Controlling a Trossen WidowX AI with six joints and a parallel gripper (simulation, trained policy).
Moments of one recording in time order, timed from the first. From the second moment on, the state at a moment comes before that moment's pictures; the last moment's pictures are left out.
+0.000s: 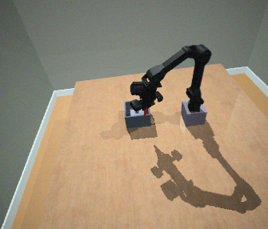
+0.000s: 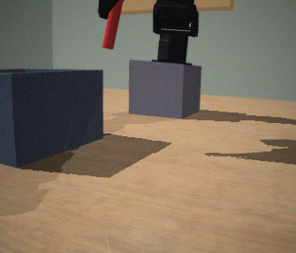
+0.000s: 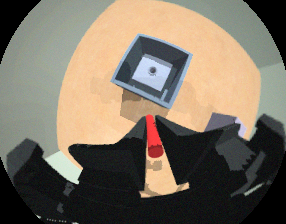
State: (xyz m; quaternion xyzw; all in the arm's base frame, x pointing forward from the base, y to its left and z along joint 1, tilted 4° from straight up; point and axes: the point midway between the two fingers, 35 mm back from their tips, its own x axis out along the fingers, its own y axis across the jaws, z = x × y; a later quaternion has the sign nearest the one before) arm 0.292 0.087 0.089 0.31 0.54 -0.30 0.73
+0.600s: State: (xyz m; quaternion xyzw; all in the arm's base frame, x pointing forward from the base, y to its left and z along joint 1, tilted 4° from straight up) arm 0.331 0.021 0.082 0.34 0.51 -0.35 0.71
